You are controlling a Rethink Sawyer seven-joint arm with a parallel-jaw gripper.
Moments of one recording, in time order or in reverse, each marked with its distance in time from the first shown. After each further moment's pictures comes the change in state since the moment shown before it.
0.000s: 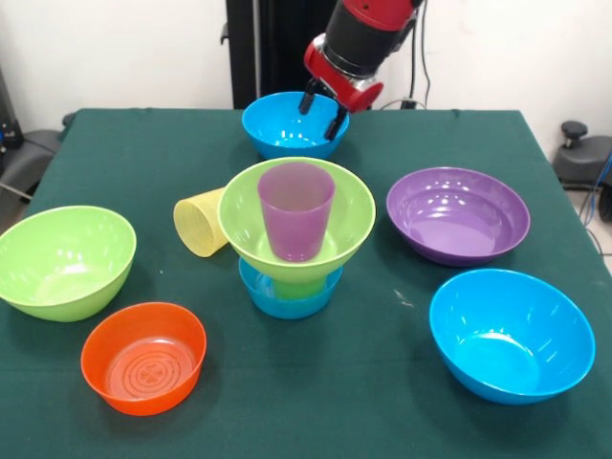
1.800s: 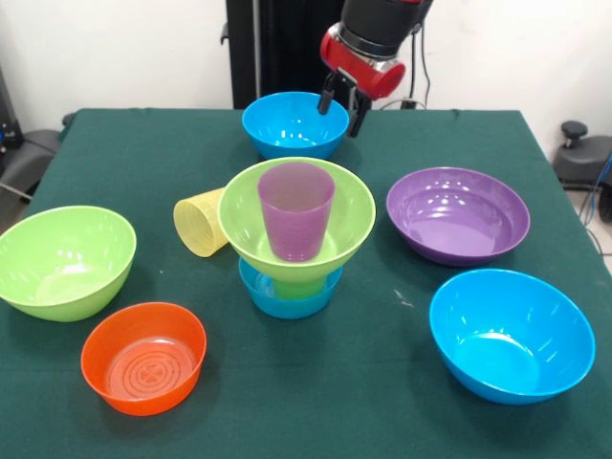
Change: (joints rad) arm -0.023 -0.102 0.050 0.056 0.007 -0.088 0.000
